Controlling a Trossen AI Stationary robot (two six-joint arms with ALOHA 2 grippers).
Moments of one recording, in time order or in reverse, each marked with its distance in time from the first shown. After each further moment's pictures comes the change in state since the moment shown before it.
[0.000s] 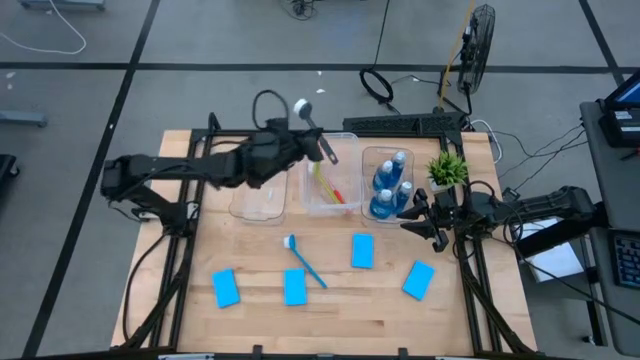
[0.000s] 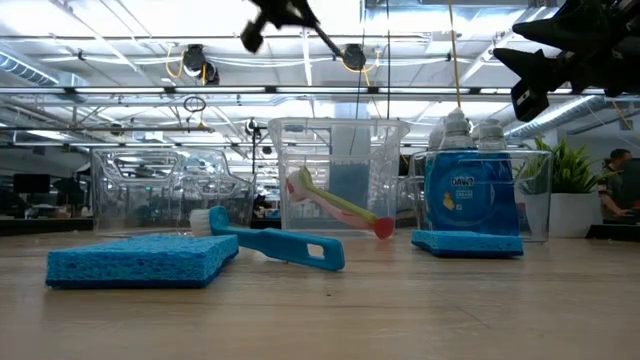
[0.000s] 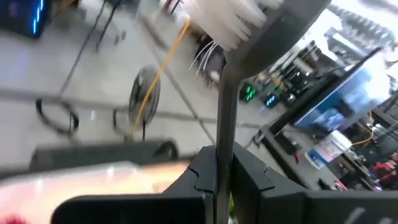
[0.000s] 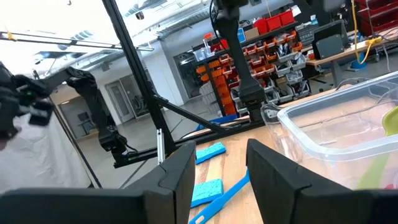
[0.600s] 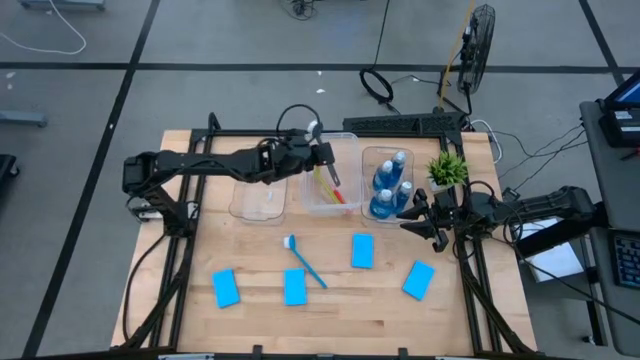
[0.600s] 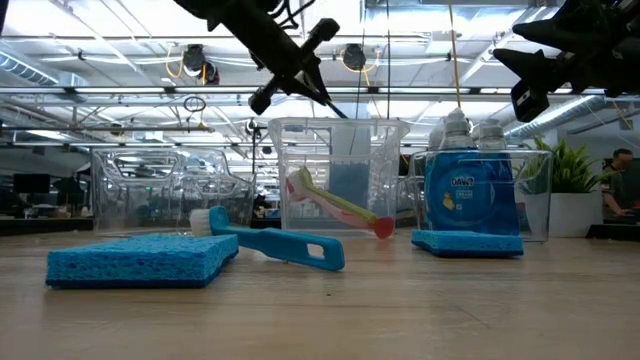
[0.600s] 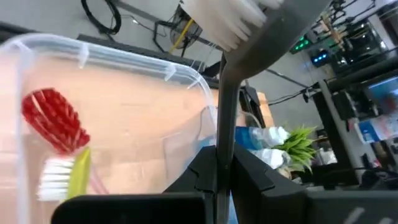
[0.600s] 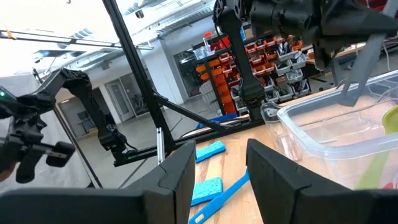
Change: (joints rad) left arm 0.096 0.165 -0.001 -0.229 0.224 -0.397; right arm 0.000 0.000 0.000 -0.004 -0.002 -0.003
